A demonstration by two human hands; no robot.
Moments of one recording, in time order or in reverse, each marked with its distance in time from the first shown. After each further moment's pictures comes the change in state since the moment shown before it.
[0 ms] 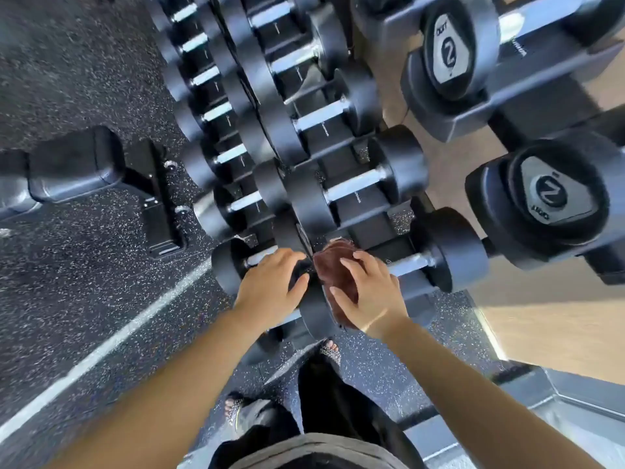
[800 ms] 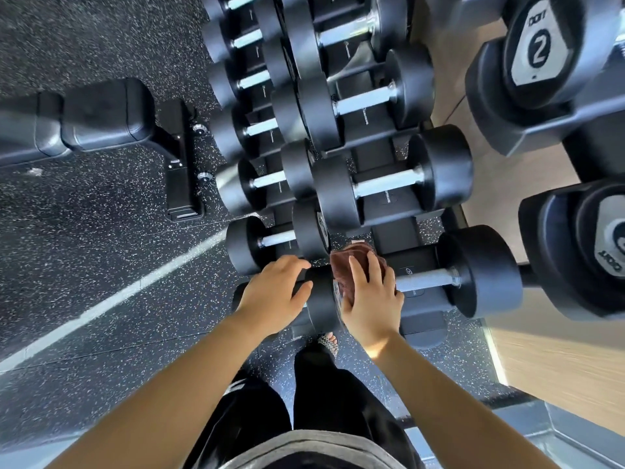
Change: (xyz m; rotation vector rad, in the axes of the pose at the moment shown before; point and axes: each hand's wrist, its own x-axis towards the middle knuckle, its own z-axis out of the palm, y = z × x) left_hand -0.007 -0.016 0.021 -0.103 -0.075 -0.201; right_hand 0.022 -0.009 0.034 -0.205 -0.039 0.083
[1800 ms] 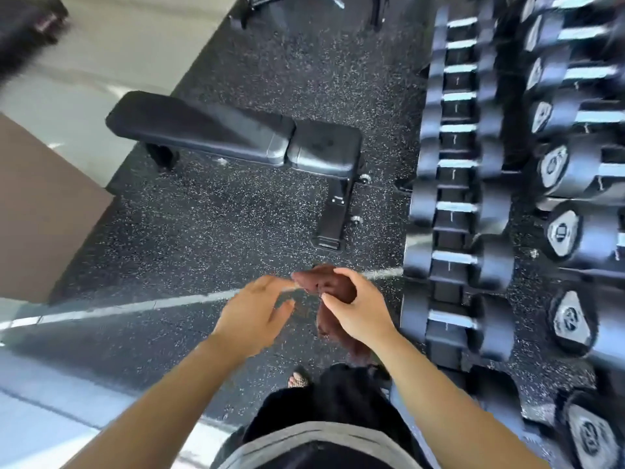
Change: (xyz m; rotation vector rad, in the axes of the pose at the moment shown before) left_hand -0.237 -0.400 -0.195 -0.092 0.267 -0.349; right_hand -0.031 -0.494 0.063 0.566 -0.267 -0.418
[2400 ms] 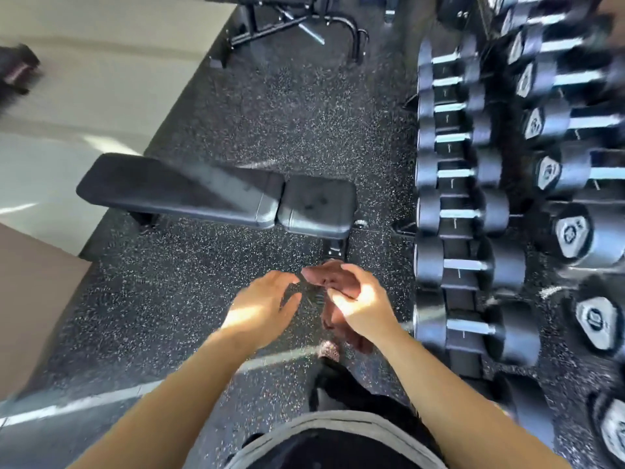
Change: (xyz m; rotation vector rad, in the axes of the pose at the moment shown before) left_hand 0.235 -0.024 -0.113 0.020 0.040 0.060; right_hand 0.225 -0.089 -0.054 0.126 0.084 0.012
